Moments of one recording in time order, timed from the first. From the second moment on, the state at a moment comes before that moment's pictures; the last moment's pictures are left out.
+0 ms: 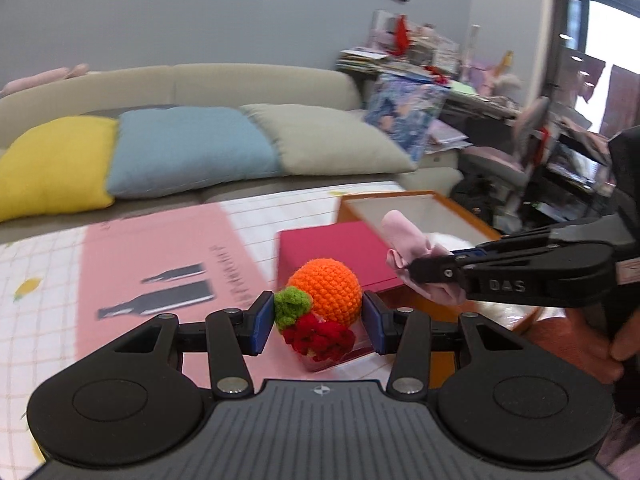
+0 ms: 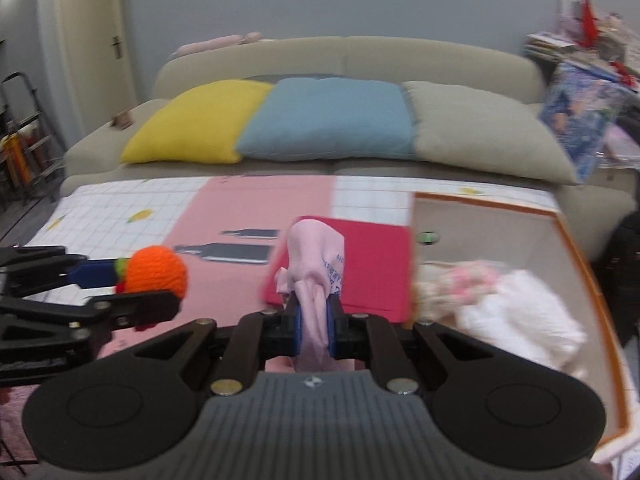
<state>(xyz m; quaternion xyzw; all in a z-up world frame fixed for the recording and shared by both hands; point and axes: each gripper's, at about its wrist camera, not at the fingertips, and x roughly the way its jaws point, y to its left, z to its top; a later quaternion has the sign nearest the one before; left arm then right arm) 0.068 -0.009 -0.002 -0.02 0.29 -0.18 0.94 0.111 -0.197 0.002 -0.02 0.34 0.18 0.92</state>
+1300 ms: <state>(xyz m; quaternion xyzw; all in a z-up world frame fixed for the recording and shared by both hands) 0.168 -0.207 -0.059 0.22 0.41 -0.35 0.82 0.170 -0.342 -0.077 -0.06 0.53 0.05 0.85</state>
